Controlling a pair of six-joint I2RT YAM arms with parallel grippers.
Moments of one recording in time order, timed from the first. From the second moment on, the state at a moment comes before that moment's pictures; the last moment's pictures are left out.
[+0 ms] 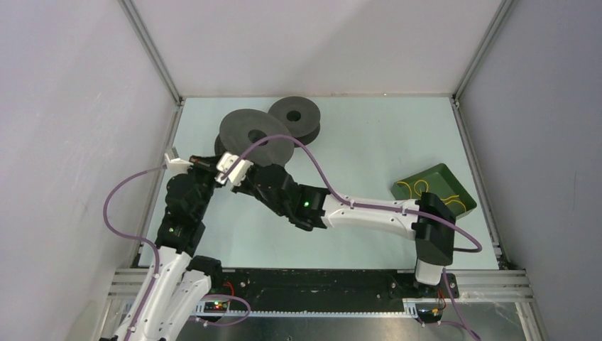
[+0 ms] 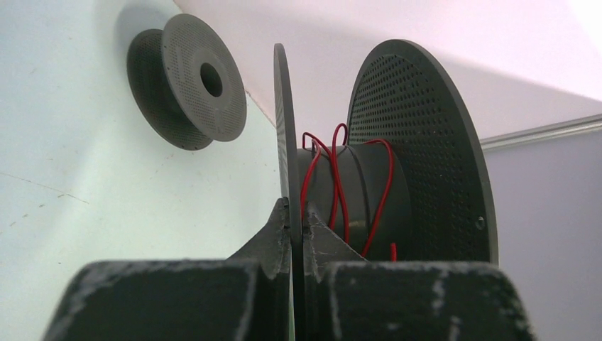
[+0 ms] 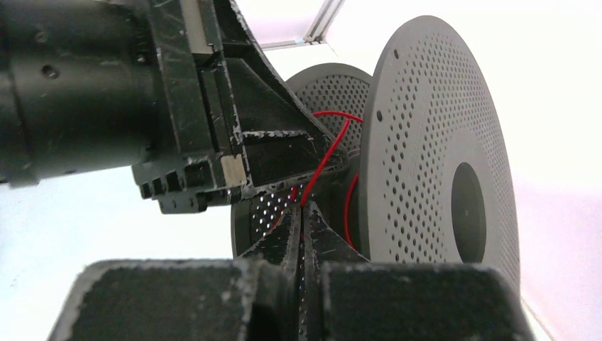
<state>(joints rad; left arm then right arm) -0.21 0.57 0.57 -0.05 -0.03 -1.18 1.27 1.77 1.49 0.19 0.41 -0.41</state>
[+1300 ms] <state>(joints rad) -0.22 0.57 0.55 -0.05 -0.01 -1.19 1.28 1.74 1.47 0.13 0.43 -0.35</state>
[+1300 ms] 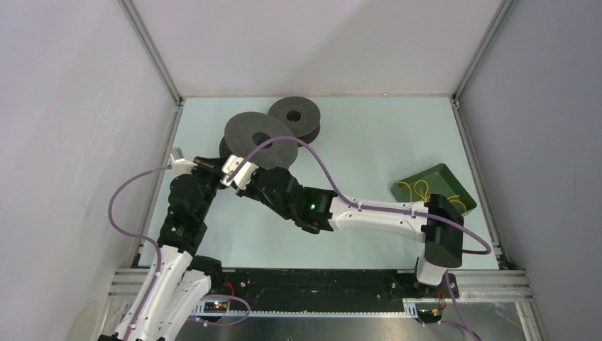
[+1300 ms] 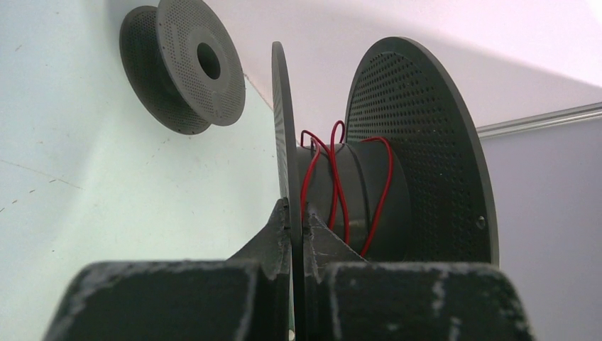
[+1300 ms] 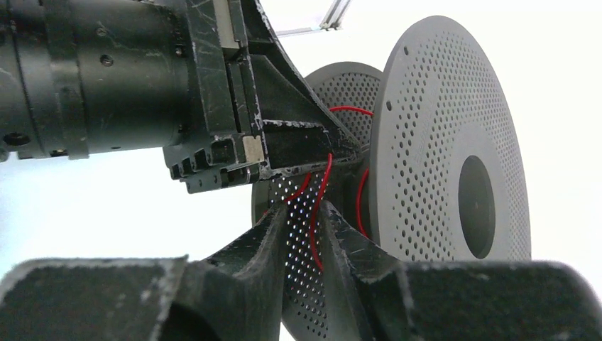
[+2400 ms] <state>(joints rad) -0.21 0.72 0.52 0.12 0.21 -1.19 1.27 1.59 1.42 -0.14 0.39 -0.28</state>
